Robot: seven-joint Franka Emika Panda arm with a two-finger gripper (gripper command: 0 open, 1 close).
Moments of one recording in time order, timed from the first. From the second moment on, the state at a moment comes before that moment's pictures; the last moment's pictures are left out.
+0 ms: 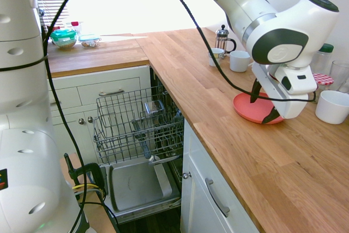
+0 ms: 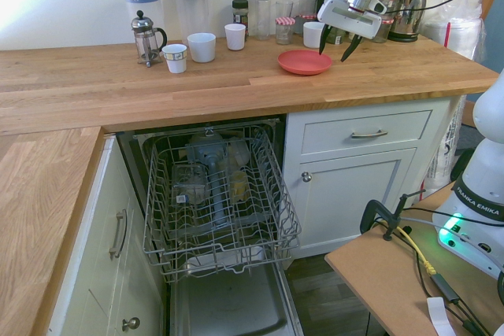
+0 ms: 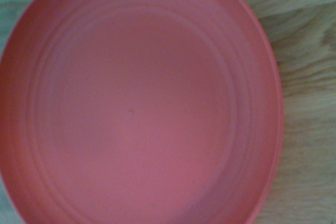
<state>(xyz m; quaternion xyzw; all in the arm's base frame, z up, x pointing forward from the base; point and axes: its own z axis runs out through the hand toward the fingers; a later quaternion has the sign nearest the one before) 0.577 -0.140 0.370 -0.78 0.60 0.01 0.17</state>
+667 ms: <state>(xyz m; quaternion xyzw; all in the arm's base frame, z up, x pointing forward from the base) 0.618 -0.168 0.335 -0.74 0.63 0.02 0.23</state>
